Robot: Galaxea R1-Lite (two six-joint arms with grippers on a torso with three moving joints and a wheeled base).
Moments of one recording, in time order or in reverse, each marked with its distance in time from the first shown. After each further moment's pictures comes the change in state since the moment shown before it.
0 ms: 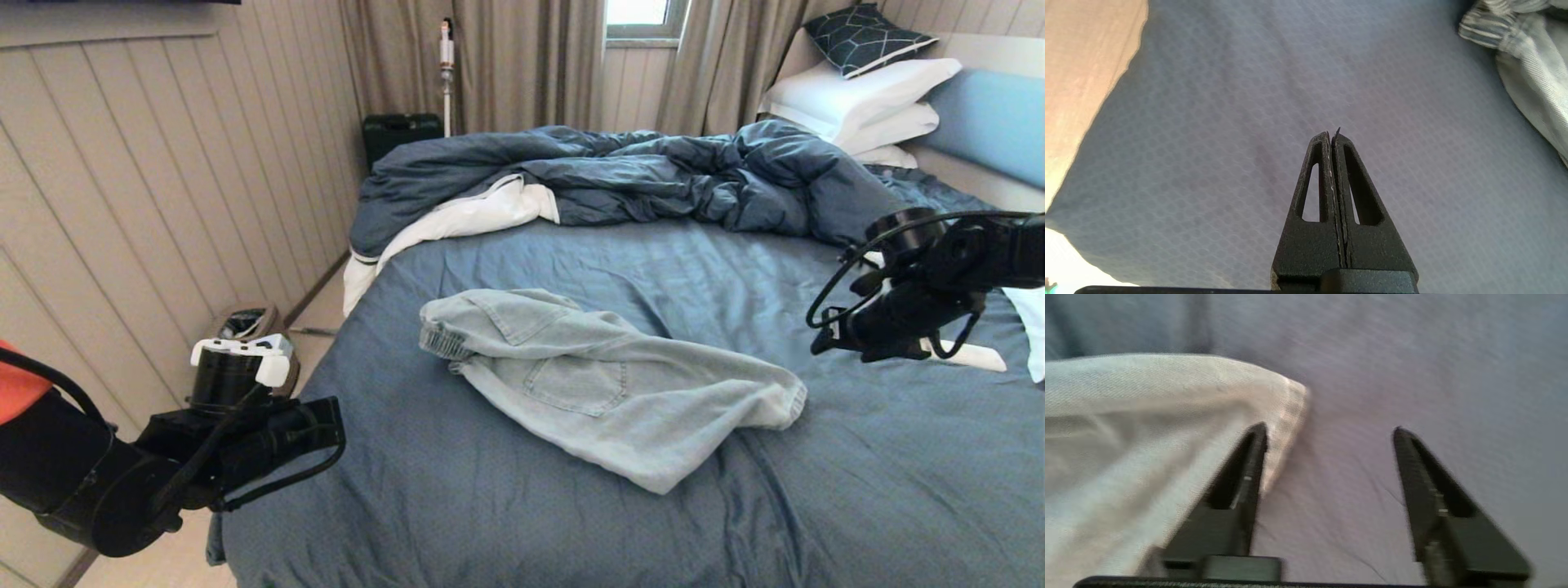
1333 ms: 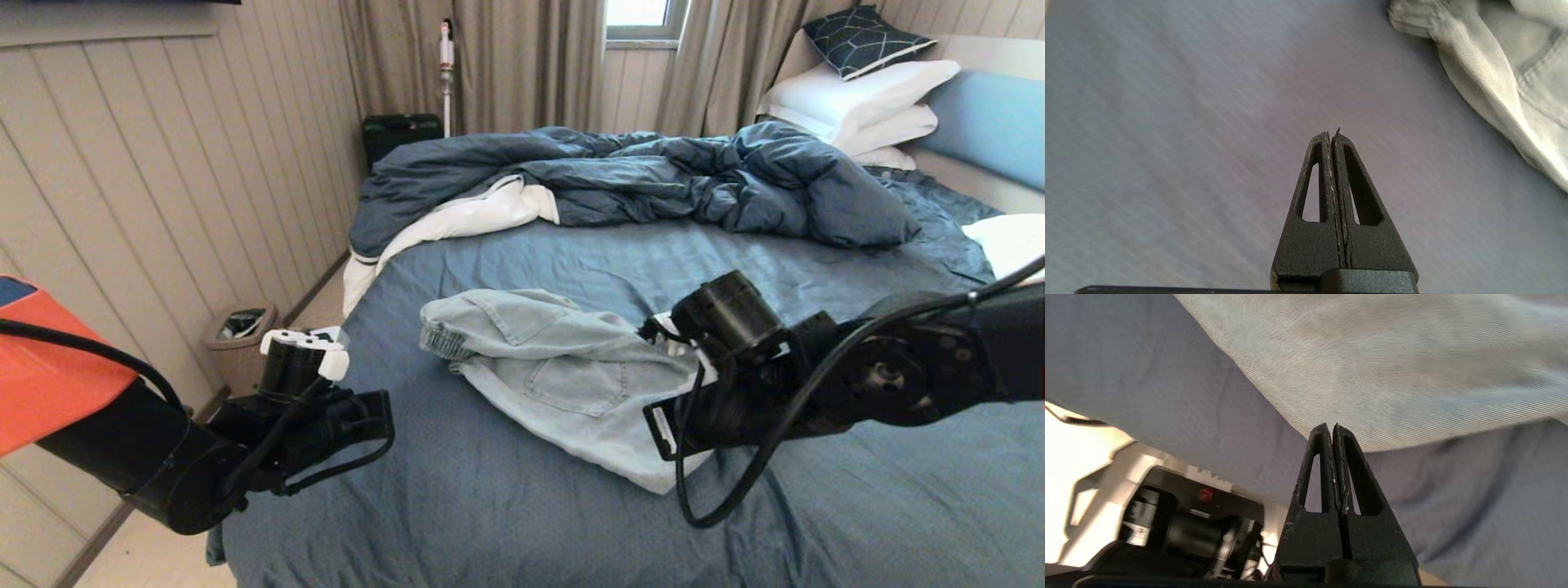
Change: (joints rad) left arm -0.121 0.088 -0.119 0.013 0.015 0.008; right arm 0.763 -0.298 0.533 -0.236 -0.088 0.098
